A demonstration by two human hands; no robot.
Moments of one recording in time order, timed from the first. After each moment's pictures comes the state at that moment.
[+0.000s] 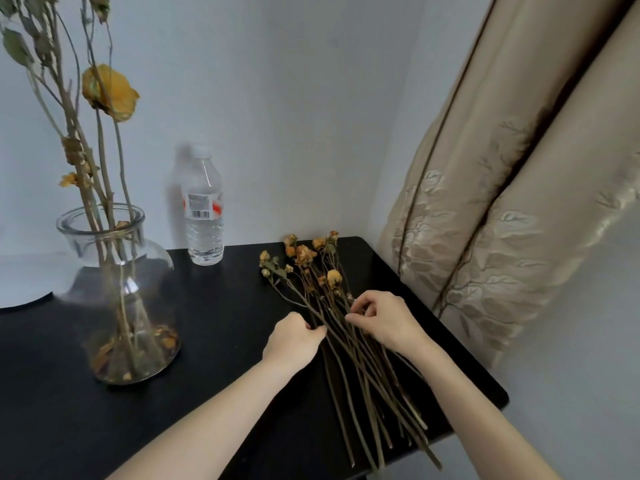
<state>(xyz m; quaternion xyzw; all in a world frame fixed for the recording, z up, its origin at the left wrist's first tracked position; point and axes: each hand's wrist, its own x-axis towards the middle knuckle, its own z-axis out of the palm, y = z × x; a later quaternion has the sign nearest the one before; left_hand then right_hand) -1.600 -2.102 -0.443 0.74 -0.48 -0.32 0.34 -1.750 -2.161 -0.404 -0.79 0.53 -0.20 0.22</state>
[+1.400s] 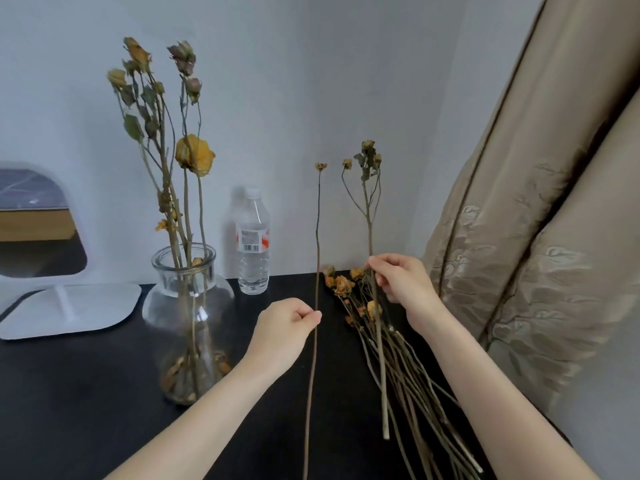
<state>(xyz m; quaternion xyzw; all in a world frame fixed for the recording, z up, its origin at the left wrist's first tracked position) -1.540 -2.045 -0.366 0.70 -0.52 -0.20 0.46 -1.688 -2.152 -0.320 -0.65 0.44 -0.42 0.45</state>
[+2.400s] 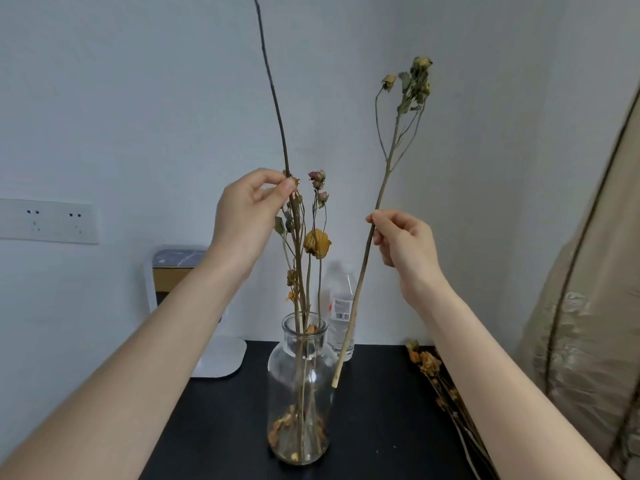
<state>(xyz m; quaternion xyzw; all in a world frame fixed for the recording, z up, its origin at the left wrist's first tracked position) -1.432 -1.950 -0.159 0.56 -0.46 0.06 0.69 -1.566 -2.079 -0.186 -0.65 0.17 -0.54 0.50</state>
